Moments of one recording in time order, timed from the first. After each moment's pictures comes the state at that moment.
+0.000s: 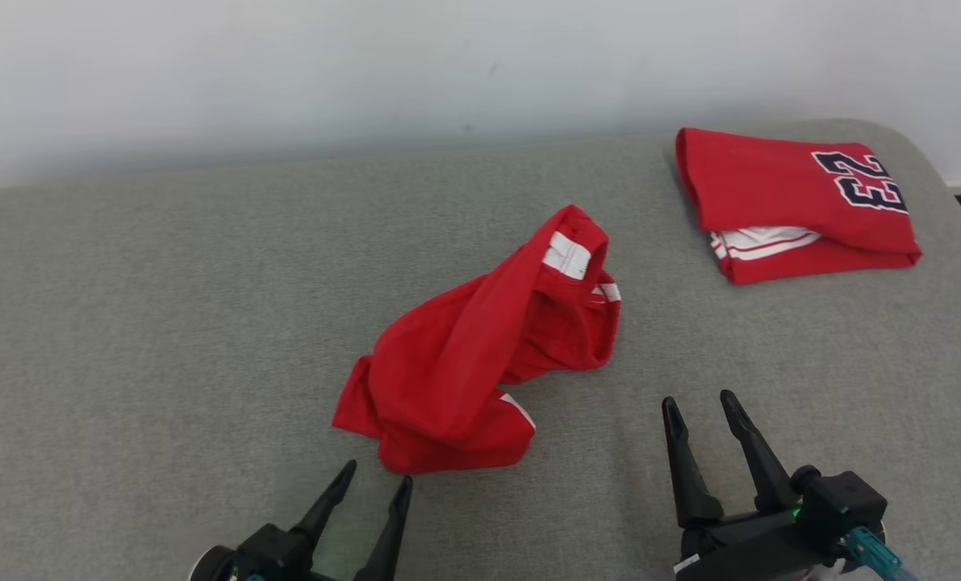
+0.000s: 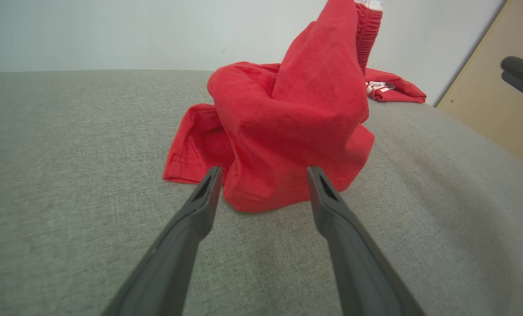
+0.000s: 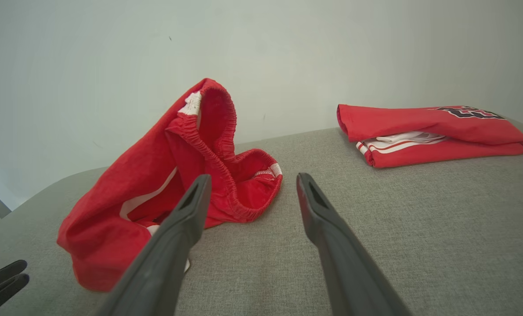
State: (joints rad) left arm -0.18 0.05 -0.26 0.25 -0.15 -0.11 -0.26; right arm -0.08 -0.10 0.30 0.08 0.25 0.13 -0.26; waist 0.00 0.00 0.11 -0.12
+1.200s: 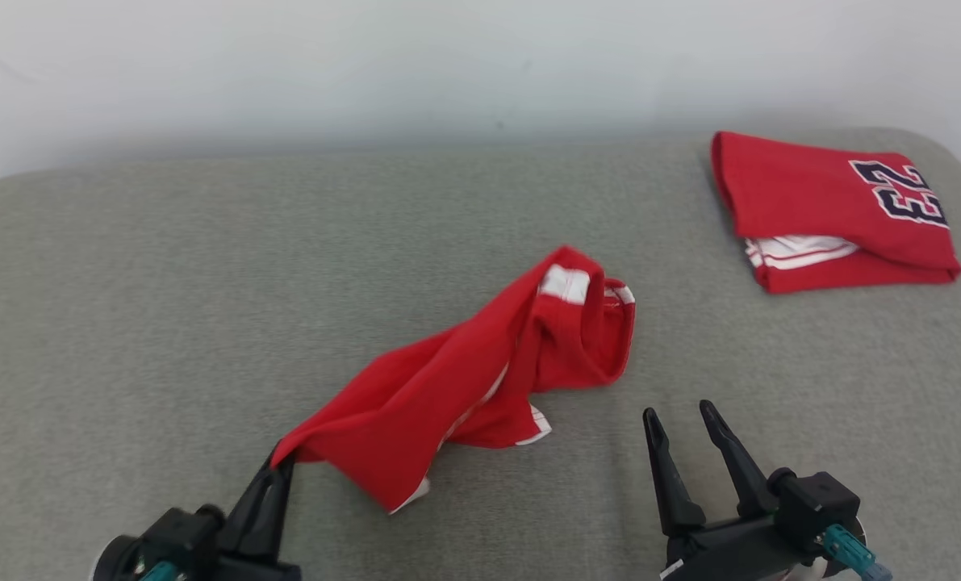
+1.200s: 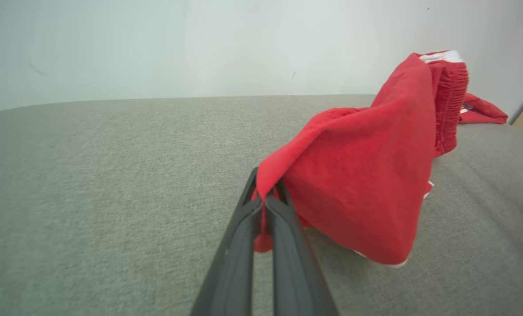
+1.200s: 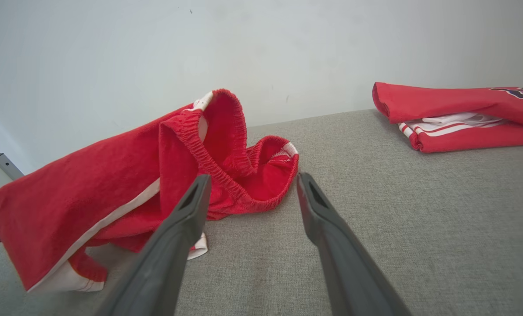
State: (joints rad) left arm -0.22 0.12 -0.17 0.25 -0.15 -0.09 -0.26; right arm -0.11 -0.09 0.34 0.16 0.25 0.13 -0.26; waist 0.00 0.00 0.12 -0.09
